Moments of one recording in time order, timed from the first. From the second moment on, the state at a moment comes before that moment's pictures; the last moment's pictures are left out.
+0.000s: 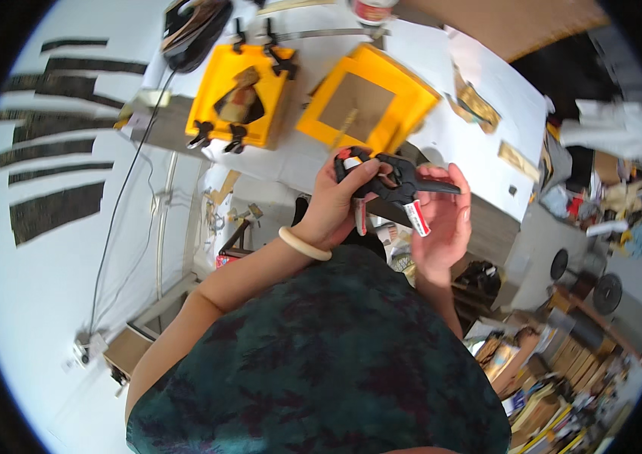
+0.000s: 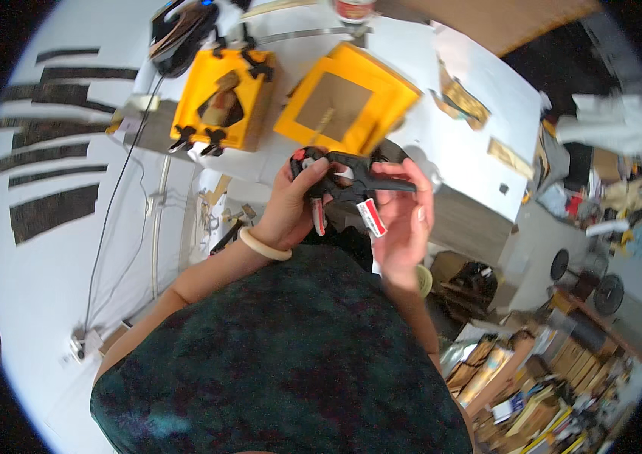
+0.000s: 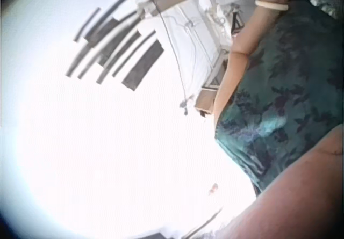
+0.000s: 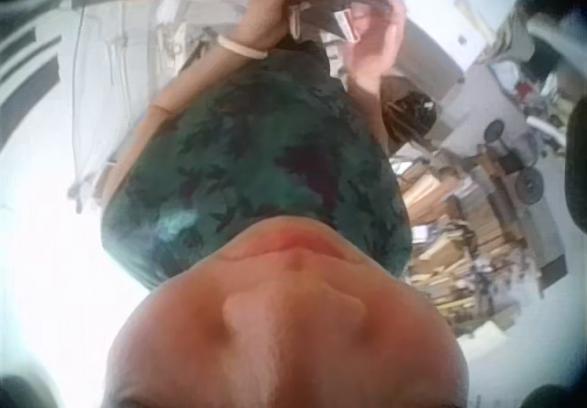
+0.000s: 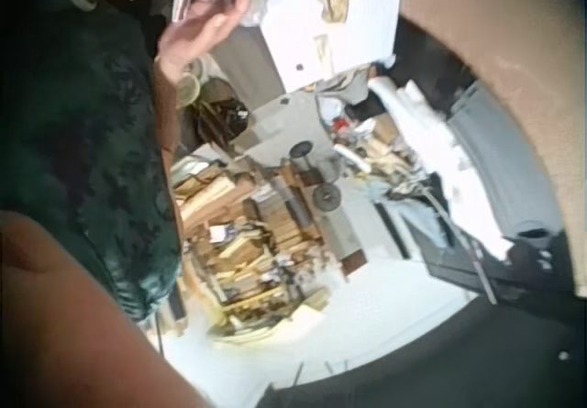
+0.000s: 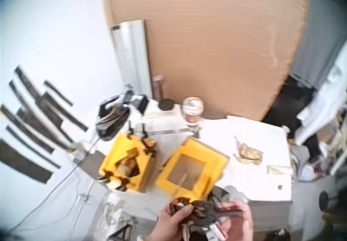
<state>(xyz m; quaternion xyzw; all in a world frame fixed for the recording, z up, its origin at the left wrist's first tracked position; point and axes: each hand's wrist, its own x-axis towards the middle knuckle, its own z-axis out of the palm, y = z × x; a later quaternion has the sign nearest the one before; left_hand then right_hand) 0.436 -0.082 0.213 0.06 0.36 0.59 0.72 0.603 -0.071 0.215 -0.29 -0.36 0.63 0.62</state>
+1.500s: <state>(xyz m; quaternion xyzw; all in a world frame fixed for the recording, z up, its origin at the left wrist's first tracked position) 0.319 -0.171 0.118 -0.26 0.34 0.78 0.47 0.333 0.108 0.093 -0.16 -0.65 0.73 0.17</state>
